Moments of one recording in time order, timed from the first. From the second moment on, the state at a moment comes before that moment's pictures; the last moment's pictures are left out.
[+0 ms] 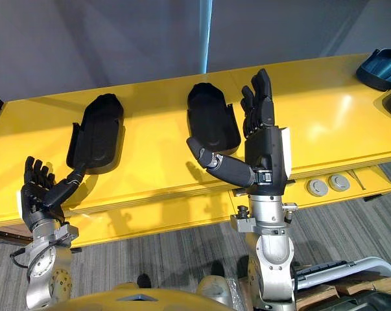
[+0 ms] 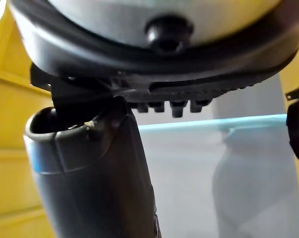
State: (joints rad) left arm 0.28 -0.03 0.23 -0.10 -0.34 -0.19 0.16; right arm 0.25 -0.11 -0.01 -0.49 0.13 -0.38 0.07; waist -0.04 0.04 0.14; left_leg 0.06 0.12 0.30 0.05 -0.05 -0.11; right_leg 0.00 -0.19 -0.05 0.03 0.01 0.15
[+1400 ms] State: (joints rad) left arm 0.29 -0.04 0.18 -0.30 -0.26 -0.29 0.43; right arm 0.25 -0.12 0.21 -0.47 0.14 -0.31 0.15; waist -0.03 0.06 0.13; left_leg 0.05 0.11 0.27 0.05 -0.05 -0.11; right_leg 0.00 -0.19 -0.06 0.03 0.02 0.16
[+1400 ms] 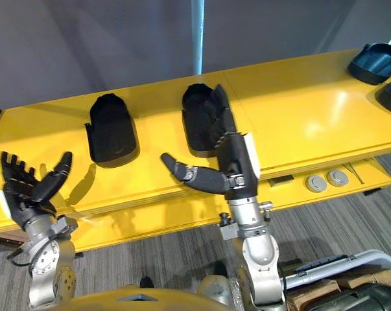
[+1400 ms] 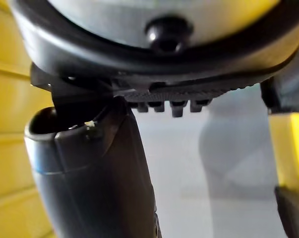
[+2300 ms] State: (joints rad) left arm 0.33 -0.04 0.19 -0.40 -0.24 -0.28 0.31; right arm 0.02 -0.07 0.30 -0.13 0.08 -0.20 -0.03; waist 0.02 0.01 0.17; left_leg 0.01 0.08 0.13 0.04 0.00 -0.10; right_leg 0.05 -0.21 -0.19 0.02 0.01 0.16
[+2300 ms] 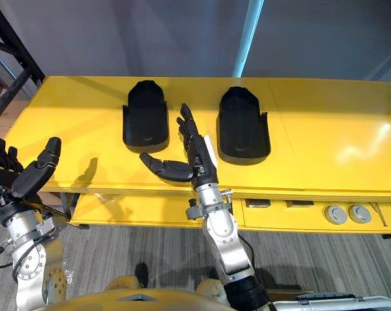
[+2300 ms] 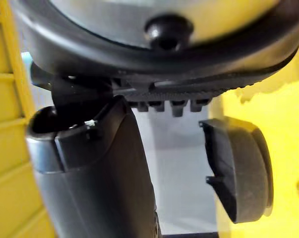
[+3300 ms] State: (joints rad) left arm 0.31 -0.04 0.16 -0.41 -0.27 -0.28 0.29; right arm -0.08 -0.07 0.30 -0.04 0.09 -0.16 0.09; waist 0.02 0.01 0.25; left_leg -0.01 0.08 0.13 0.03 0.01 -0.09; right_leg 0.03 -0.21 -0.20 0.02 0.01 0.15
